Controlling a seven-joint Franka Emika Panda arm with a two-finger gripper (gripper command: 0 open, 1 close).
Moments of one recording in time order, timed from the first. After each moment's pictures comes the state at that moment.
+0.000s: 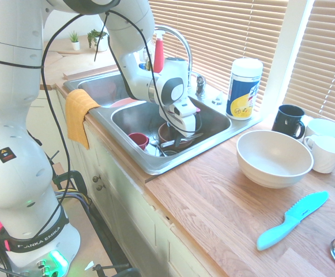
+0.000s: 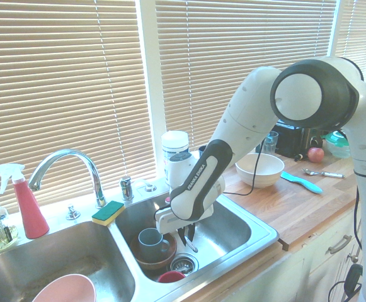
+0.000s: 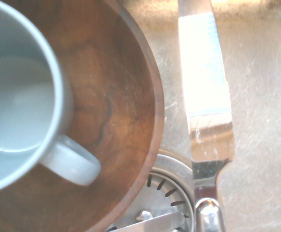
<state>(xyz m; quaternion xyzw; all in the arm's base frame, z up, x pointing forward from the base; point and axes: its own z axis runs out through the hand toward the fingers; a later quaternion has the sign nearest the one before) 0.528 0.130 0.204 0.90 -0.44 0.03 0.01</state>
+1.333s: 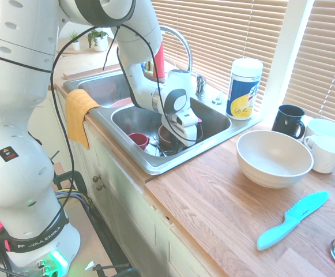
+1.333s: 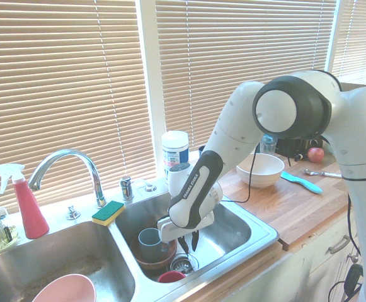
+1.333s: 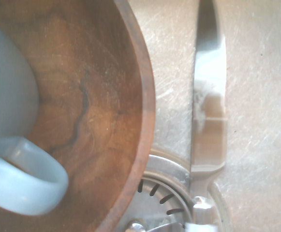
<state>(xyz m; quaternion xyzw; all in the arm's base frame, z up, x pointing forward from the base) 0.536 0.125 0.164 0.90 -0.44 0.01 0.02</state>
